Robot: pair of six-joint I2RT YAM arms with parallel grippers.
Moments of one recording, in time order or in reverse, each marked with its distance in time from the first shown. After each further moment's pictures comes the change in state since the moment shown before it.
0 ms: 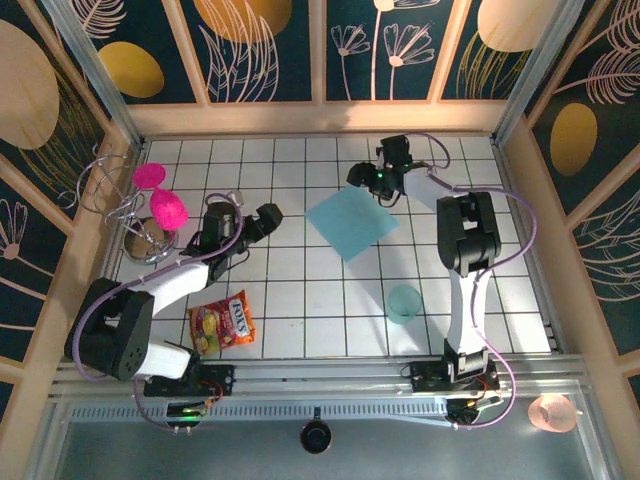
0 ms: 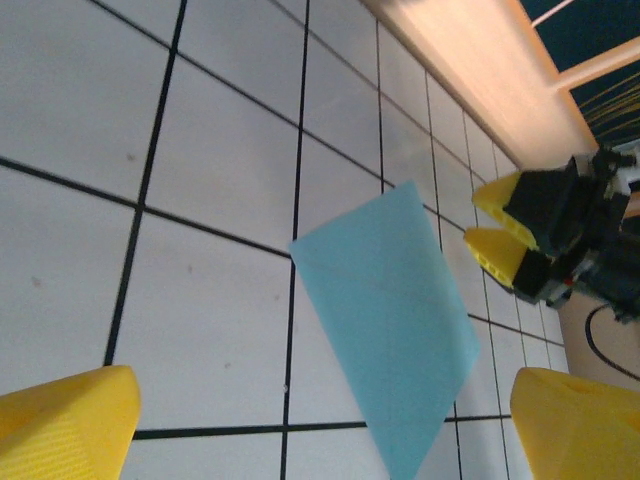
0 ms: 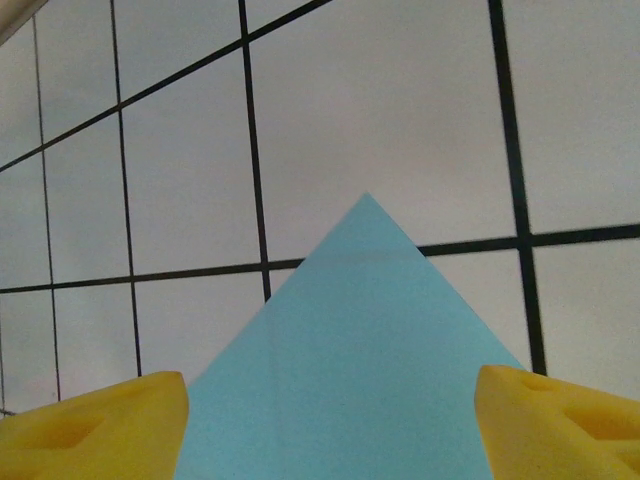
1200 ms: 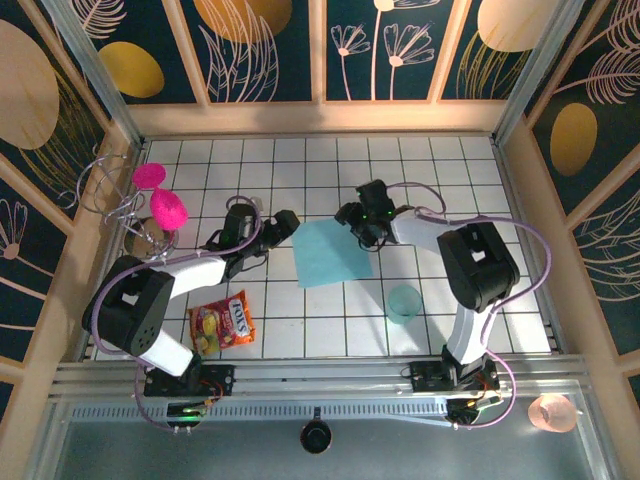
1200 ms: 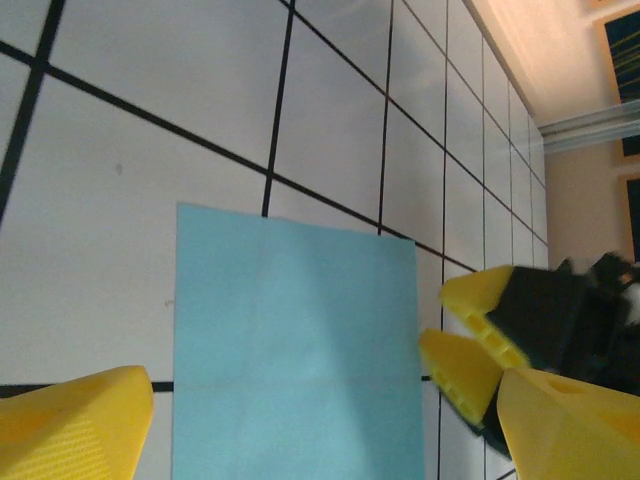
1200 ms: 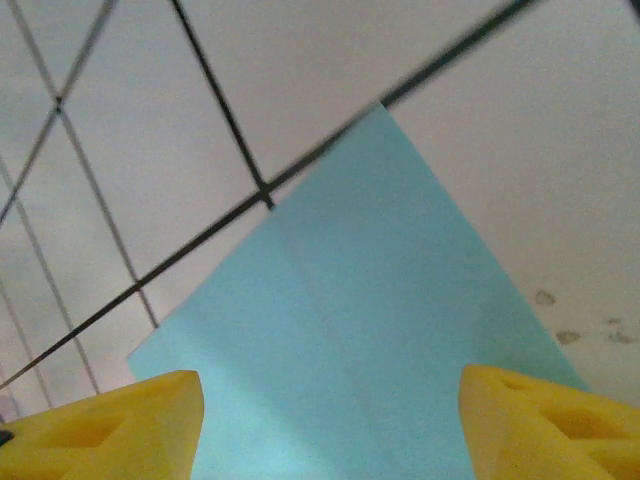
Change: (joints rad) left arm -0.100 0.136 0.046 0.021 0.024 -0.119; right arm 0.212 -0.337 -0.521 0.178 0.177 0.505
